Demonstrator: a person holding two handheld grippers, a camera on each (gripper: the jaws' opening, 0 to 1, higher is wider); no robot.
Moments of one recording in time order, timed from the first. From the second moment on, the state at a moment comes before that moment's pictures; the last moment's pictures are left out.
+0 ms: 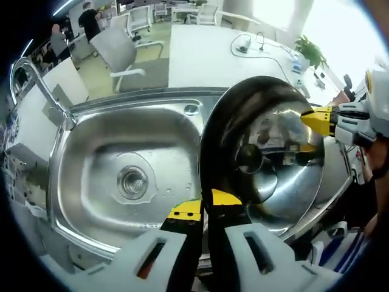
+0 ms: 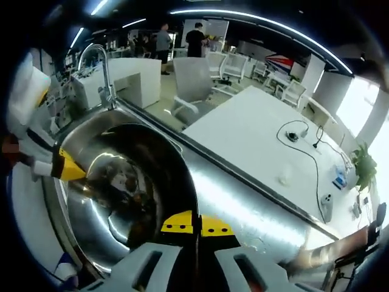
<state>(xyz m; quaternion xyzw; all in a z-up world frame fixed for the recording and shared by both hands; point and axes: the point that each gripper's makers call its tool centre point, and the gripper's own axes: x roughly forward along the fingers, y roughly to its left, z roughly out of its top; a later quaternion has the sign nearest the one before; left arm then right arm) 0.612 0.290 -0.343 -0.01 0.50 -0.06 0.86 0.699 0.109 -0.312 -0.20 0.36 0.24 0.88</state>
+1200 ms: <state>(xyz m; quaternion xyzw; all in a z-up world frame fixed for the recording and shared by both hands) 0.617 0.402 -0.309 0.00 0.39 0.07 0.92 0.716 0.224 -0.274 -0.23 0.21 0.28 0.91</state>
